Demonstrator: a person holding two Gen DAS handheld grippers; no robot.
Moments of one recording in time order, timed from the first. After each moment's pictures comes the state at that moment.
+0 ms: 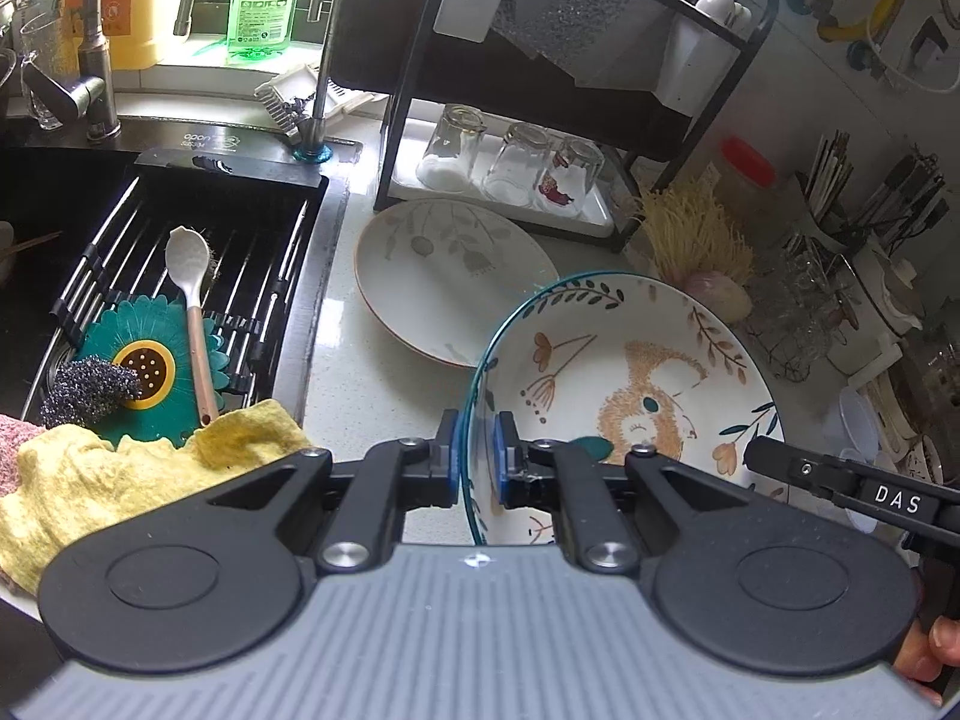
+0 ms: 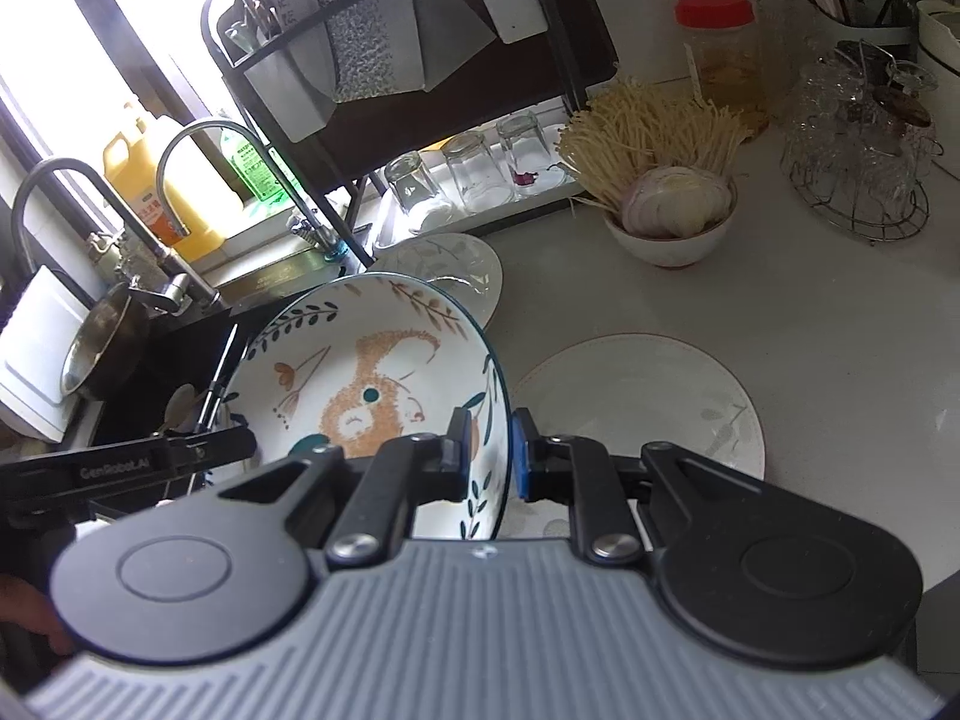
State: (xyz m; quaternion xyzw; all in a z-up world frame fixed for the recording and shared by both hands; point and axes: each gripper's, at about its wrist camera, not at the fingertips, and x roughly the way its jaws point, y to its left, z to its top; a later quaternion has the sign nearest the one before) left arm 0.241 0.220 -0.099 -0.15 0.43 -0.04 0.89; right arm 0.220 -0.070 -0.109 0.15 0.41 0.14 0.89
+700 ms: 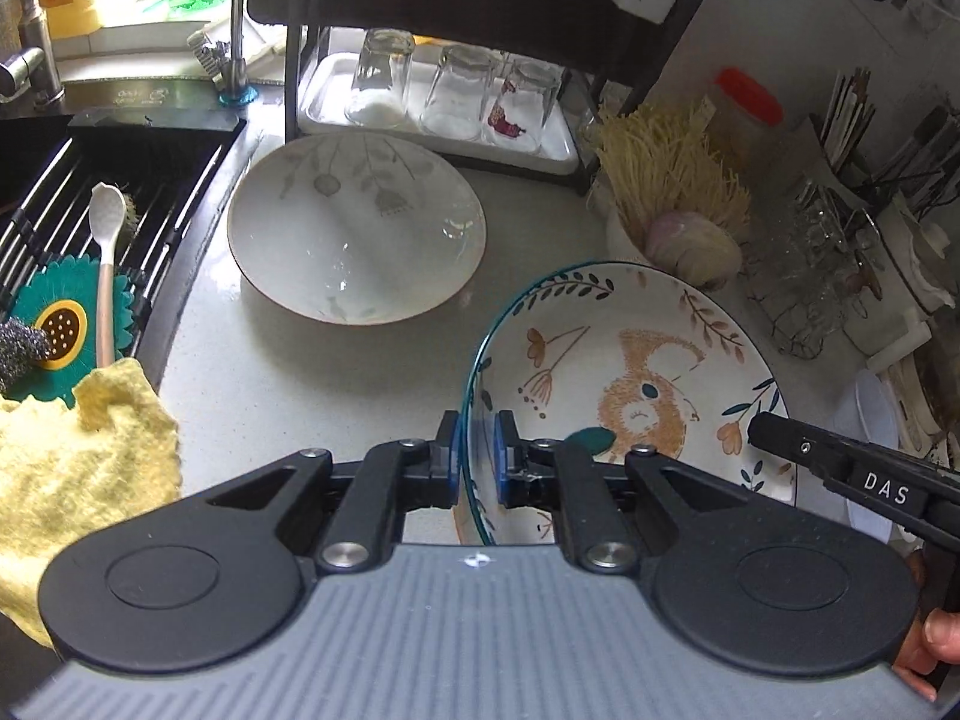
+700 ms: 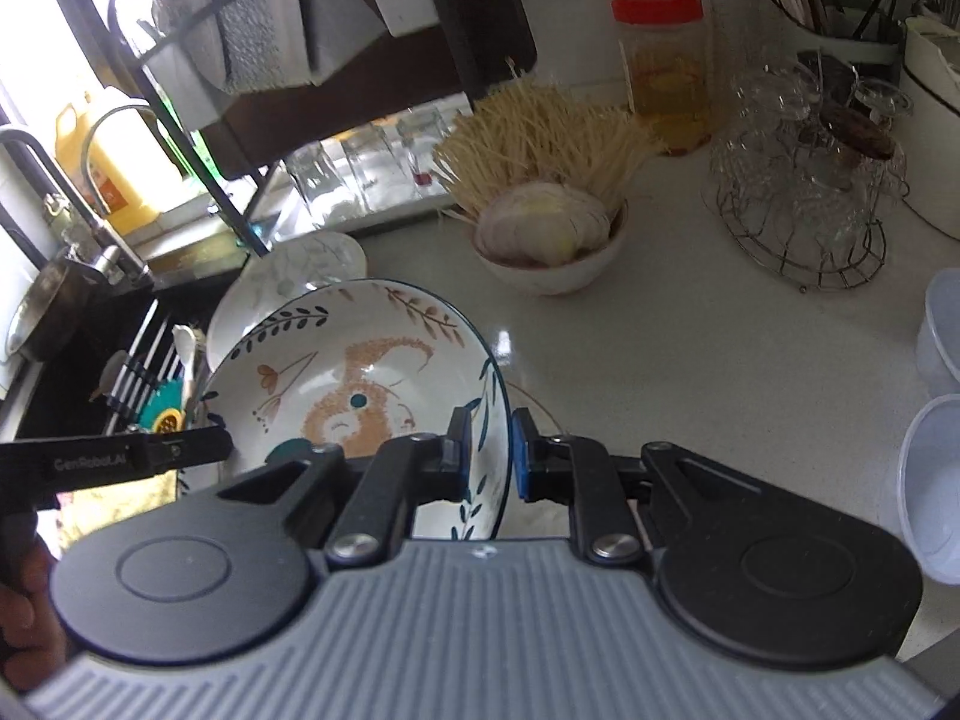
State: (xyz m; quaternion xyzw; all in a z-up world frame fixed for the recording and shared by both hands) left arm 0.293 0.116 -0.144 -0.14 0.48 -0.02 0.87; right arm 0.269 -0.148 -0.146 0.09 0.42 0.13 0.89
